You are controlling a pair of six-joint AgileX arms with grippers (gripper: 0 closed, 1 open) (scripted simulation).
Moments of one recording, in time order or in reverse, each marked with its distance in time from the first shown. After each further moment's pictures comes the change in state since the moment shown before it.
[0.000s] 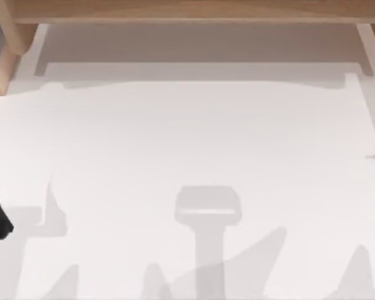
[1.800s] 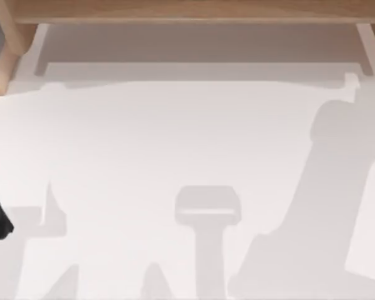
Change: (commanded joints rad) left arm 0.000 0.000 0.000 0.000 0.000 0.000; right arm -0.111 1.737 1.594 -0.792 -0.039 -0.274
